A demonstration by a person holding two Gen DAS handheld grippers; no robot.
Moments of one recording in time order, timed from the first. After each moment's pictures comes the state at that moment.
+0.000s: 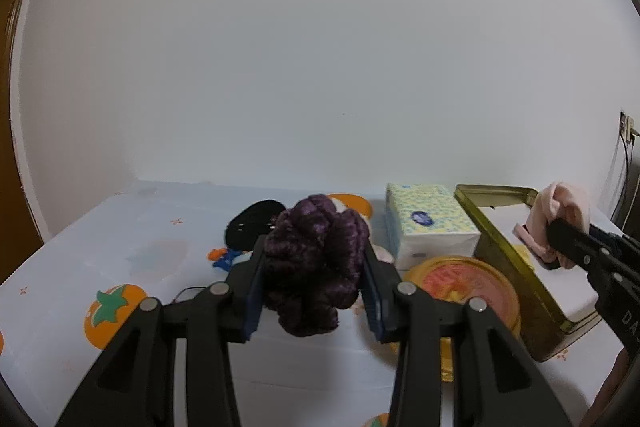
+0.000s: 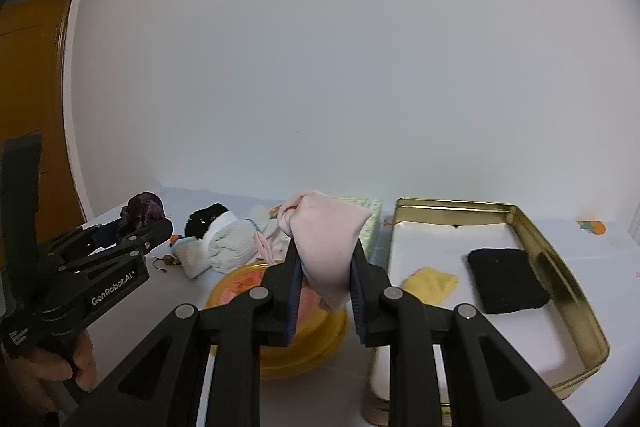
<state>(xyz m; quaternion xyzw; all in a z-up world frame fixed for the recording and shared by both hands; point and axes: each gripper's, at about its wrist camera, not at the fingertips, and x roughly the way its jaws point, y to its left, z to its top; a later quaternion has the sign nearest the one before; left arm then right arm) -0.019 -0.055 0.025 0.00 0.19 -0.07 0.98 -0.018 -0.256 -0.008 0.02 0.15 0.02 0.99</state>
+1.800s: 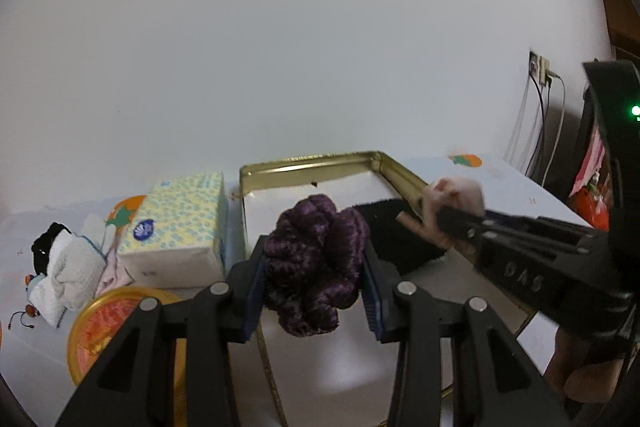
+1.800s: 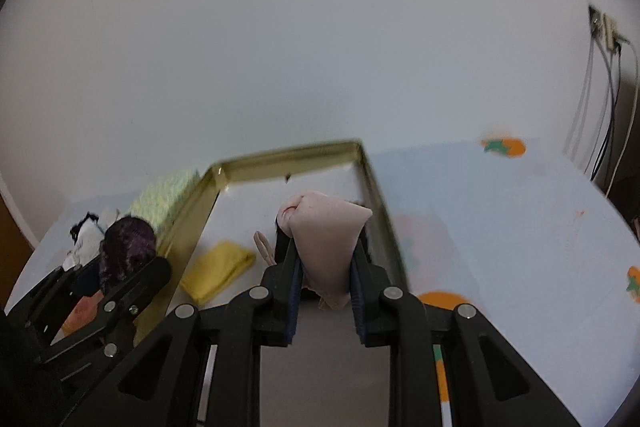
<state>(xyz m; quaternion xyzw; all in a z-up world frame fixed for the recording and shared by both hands) -0.013 -0.254 0.014 0.06 0.24 -0.25 0.94 -0.002 -0.413 -0.017 0.12 0.27 -0.10 0.95</state>
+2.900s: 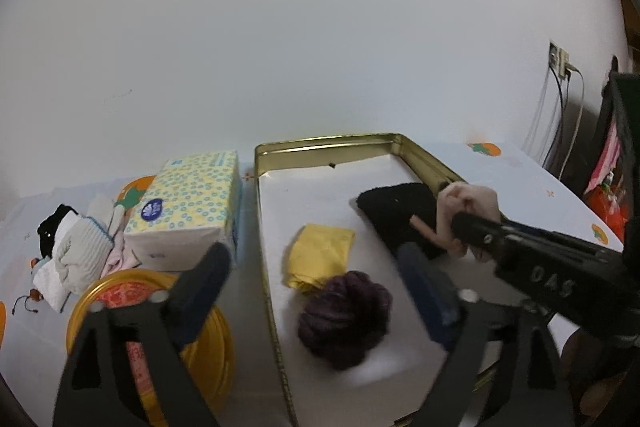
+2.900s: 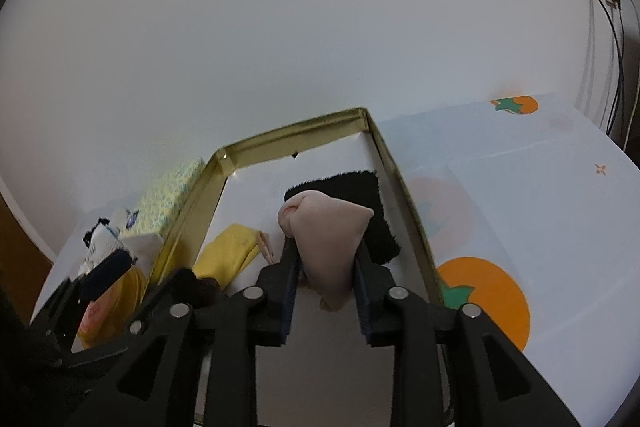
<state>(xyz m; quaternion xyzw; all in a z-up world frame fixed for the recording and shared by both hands) -0.003 -0.255 0.007 0.05 0.27 -0.22 0.94 0.004 -0.427 -0.019 0.18 0.29 -0.09 0.94</state>
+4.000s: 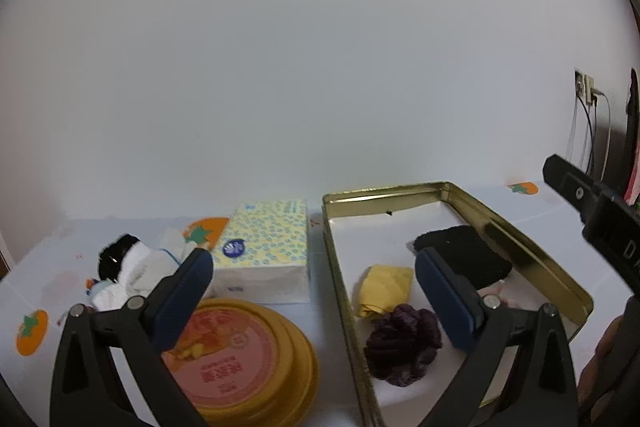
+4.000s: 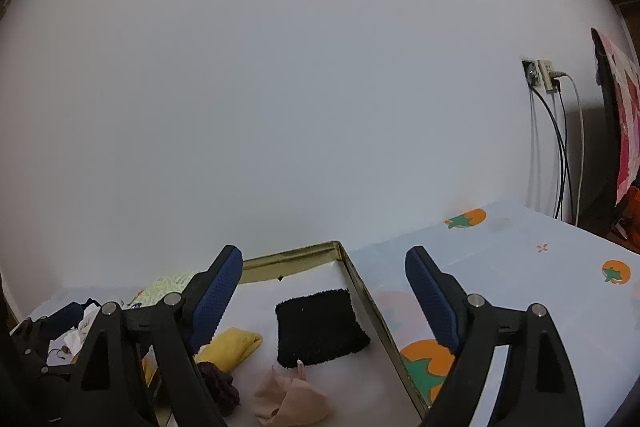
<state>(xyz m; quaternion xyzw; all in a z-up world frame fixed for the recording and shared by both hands) -0.021 -0.220 0.022 0.06 0.17 -0.14 0.97 -0.050 -0.399 0.013 0.12 0.05 -0.19 0.97</state>
